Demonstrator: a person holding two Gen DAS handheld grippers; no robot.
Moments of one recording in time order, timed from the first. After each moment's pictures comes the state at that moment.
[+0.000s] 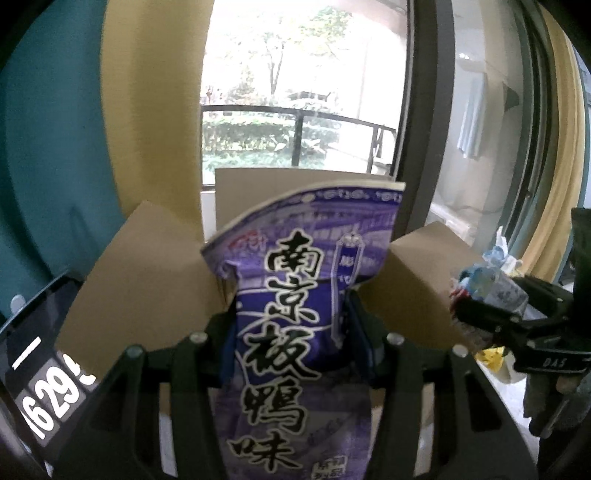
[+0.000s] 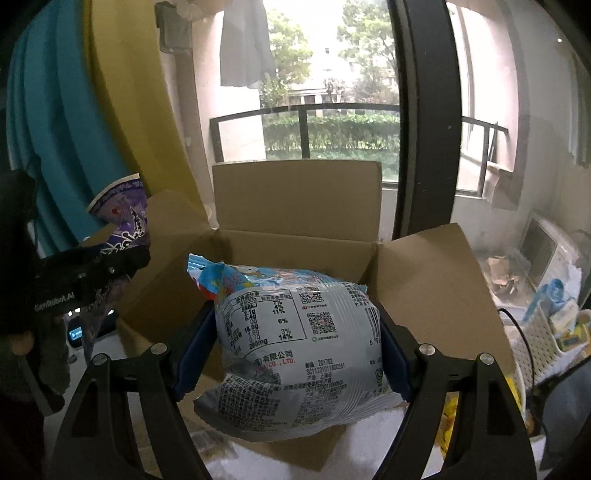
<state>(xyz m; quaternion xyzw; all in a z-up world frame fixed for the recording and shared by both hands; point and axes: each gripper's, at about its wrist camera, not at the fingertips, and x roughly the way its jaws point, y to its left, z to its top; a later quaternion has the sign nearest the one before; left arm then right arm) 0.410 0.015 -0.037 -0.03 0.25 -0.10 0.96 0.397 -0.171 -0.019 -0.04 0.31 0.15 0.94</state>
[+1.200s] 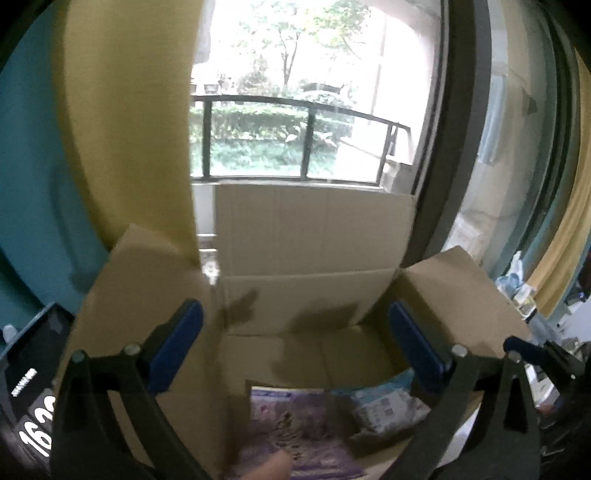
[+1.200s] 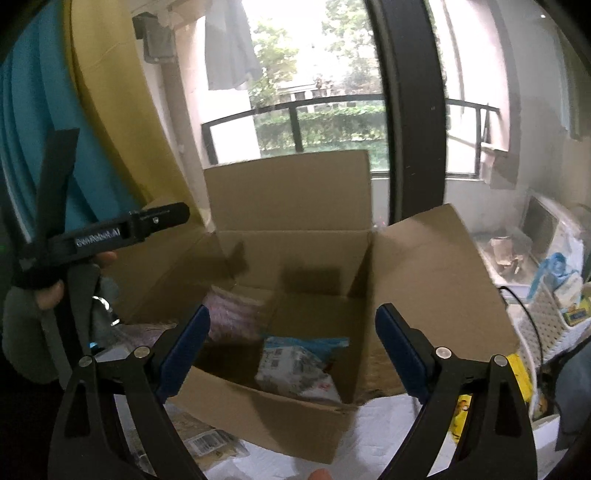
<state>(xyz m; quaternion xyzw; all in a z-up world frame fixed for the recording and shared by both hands) 0.458 0.010 -0.013 -0.04 0.27 -0.06 0.96 0.398 -0.177 -0.023 0.00 0.32 0.14 0.94</state>
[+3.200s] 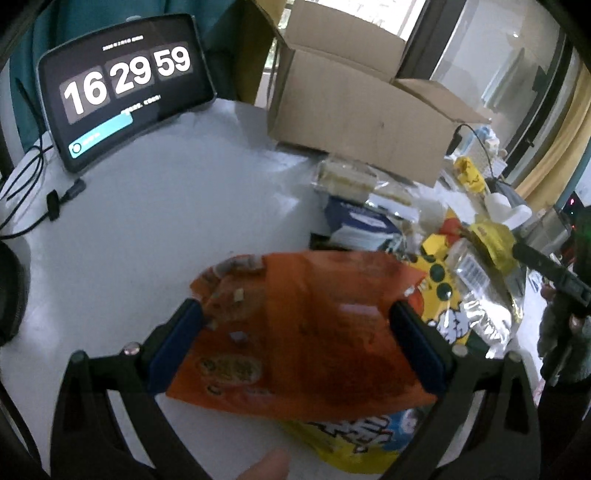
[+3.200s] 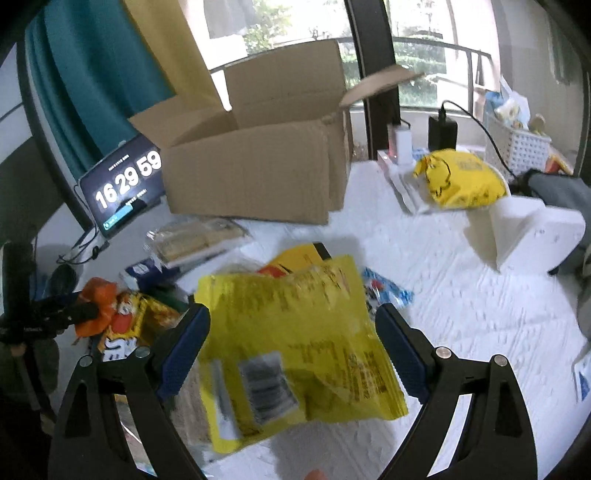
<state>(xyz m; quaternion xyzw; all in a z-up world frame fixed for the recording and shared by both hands) 0.167 0.060 -0.189 -0.12 0.44 -0.08 0.89 0.190 -0.229 -0.115 0.01 0.42 0.14 0.90</state>
